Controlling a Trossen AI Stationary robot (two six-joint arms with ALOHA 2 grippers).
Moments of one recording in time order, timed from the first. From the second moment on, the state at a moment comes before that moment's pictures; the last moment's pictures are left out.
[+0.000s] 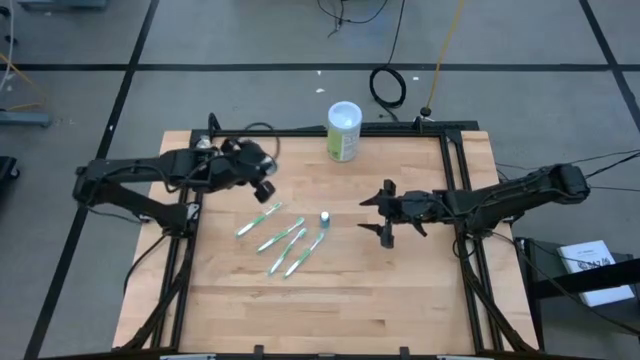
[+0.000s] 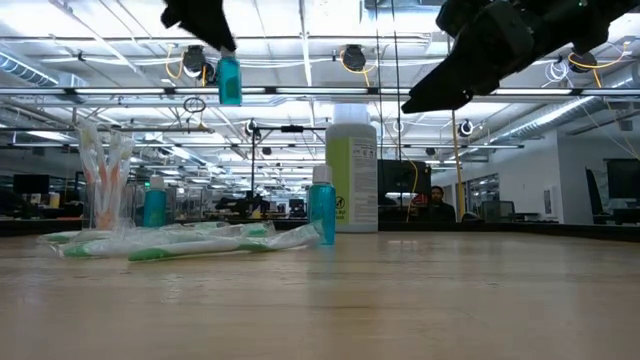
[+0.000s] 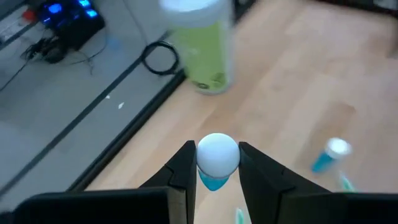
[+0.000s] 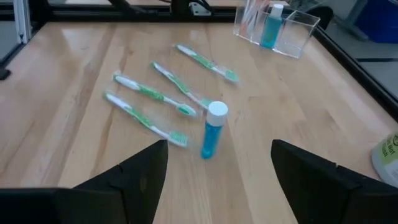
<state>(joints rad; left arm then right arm) 0.03 1.21 1.29 -0.89 -0.55 -0.33 0.10 1.12 0.58 0.11 0.18 0.06</state>
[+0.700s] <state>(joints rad) 0.52 0.81 0.79 -0.84 -0.60 -0.62 0.10 1.12 0.58 0.14 0.19 0.02</state>
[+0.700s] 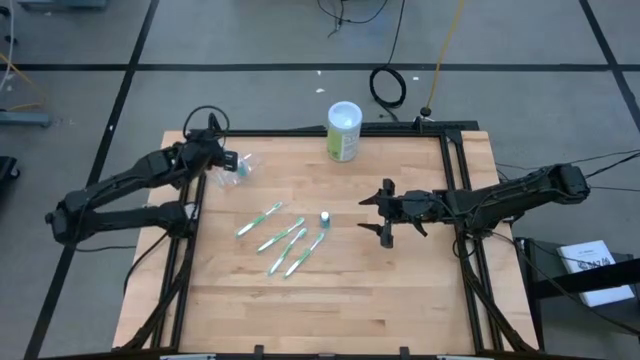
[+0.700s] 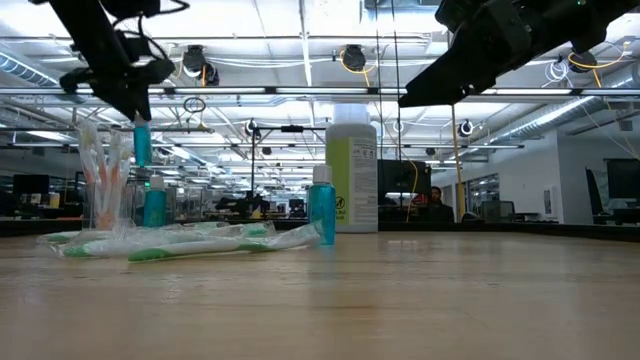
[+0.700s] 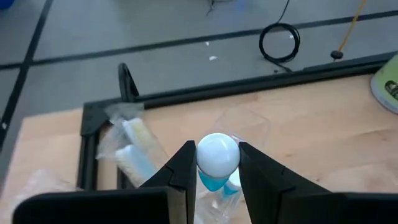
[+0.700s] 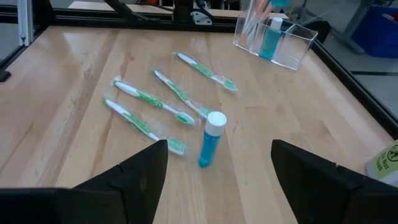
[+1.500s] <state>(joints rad) 0.72 0.91 0.59 -0.58 -0.43 -0.58 0.10 1.12 0.58 0.13 0.19 0.03</state>
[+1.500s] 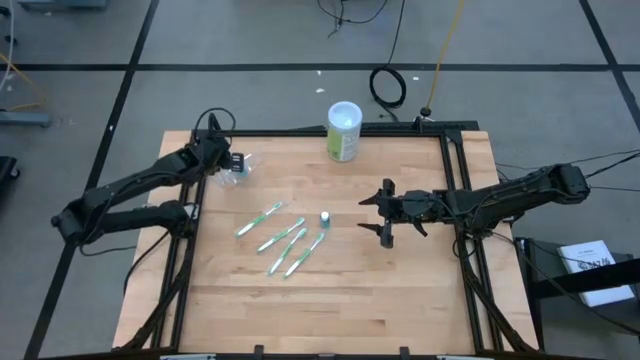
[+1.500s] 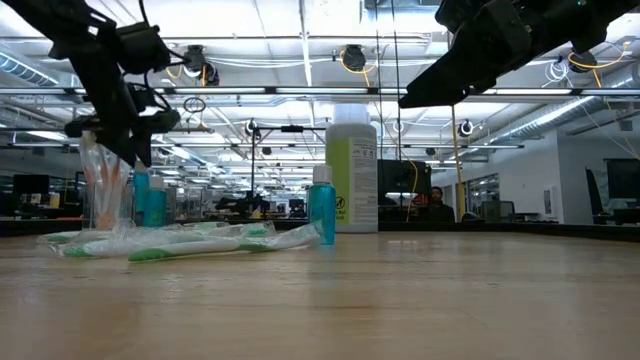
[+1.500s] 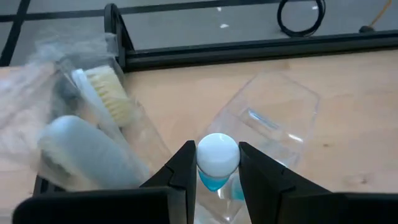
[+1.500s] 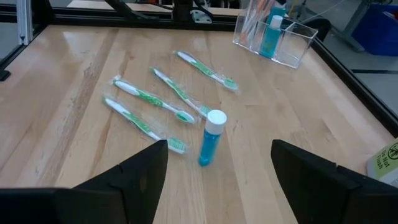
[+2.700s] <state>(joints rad) 0.73 1.07 0.57 -0.49 -0.40 -0.59 0.10 1.12 0.58 0.13 0.18 0.03</state>
